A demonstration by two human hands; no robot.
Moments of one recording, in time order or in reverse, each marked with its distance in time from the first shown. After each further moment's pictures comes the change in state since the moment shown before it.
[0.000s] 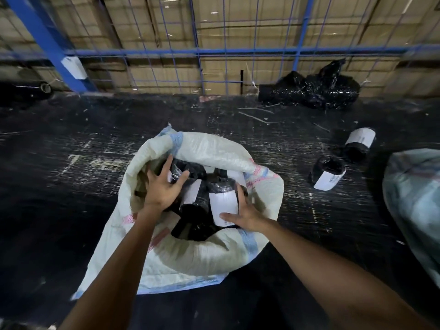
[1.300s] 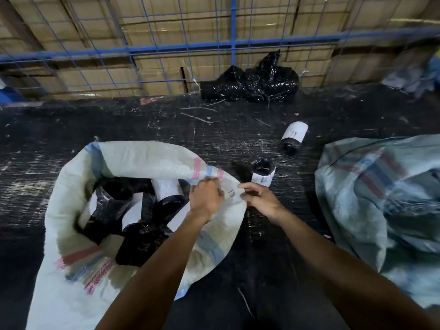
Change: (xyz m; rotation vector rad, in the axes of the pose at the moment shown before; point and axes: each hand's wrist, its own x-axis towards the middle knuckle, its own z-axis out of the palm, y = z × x) left_hand -0.033 0.201 0.259 0.480 -0.233 0.358; right_hand -0.052 0.160 -0.192 0.482 0.303 0.034
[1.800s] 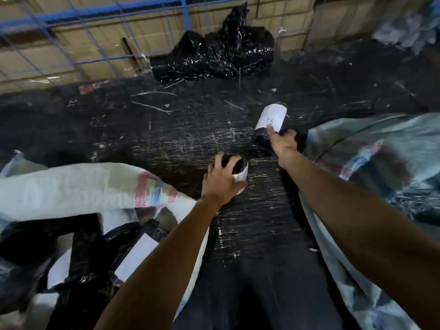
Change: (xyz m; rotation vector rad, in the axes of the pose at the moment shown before) left_hand 0.127 0.108 0.087 -0.124 -0.185 0.193; right_hand 0.175 0.013 -0.173 0.179 0.626 0.425
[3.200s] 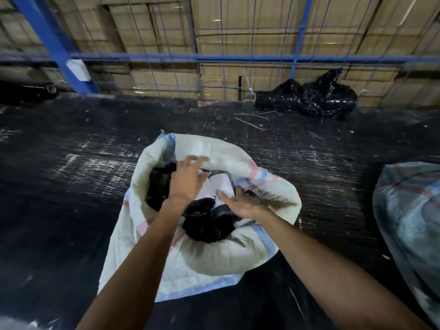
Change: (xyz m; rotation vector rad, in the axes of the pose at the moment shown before) left_hand -0.274 -0.223 -0.195 0.038 0.488 -0.223; right_hand -0.393 0.052 0.172 -0.918 -0.818 -0.454
